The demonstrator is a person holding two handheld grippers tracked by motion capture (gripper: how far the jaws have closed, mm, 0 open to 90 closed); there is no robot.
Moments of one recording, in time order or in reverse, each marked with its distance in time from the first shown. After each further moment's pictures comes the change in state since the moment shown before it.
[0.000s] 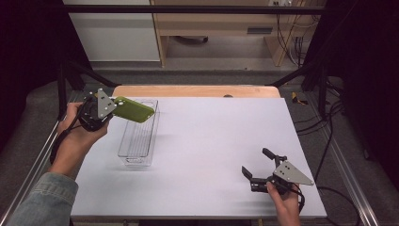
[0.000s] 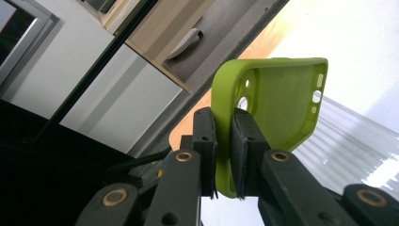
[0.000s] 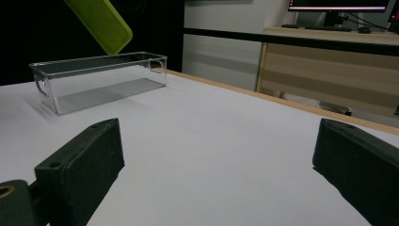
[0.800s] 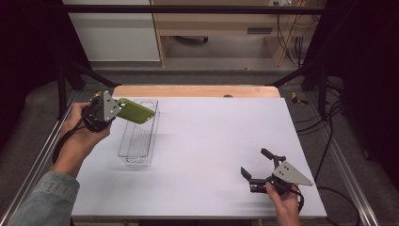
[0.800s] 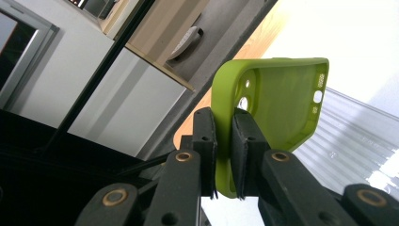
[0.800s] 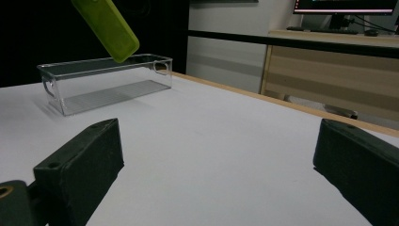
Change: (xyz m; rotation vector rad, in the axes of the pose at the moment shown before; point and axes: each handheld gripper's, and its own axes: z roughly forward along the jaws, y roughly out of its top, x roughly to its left) left arm -0.009 0.001 0.009 0.010 0.008 0.081; right arm 0.002 0.000 0.001 -0.009 0.017 -0.009
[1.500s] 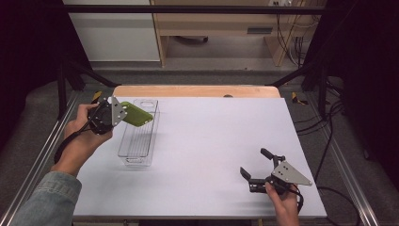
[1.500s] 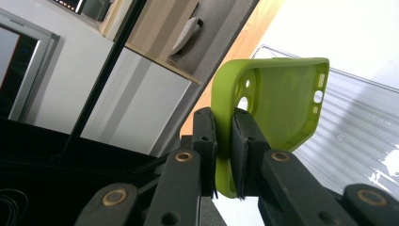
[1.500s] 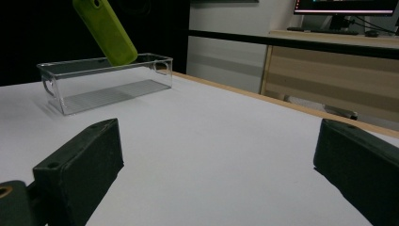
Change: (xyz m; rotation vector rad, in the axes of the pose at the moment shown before) left arm -0.011 0.001 0.007 0.050 0.013 0.119; right arm 0.001 0.000 0.001 0.002 0.002 -0.005
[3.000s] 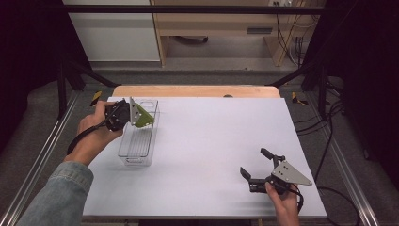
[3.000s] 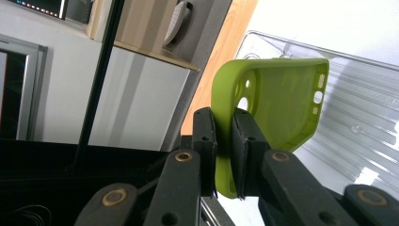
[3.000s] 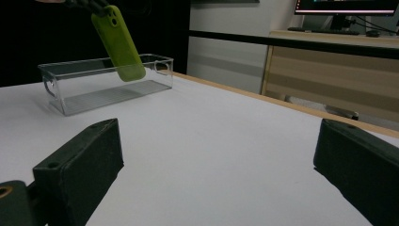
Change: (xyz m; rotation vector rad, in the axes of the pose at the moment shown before) left arm -0.016 0.017 0.038 0.081 -0.013 0.164; right arm 0.000 0.000 0.000 -0.002 0.004 0.002
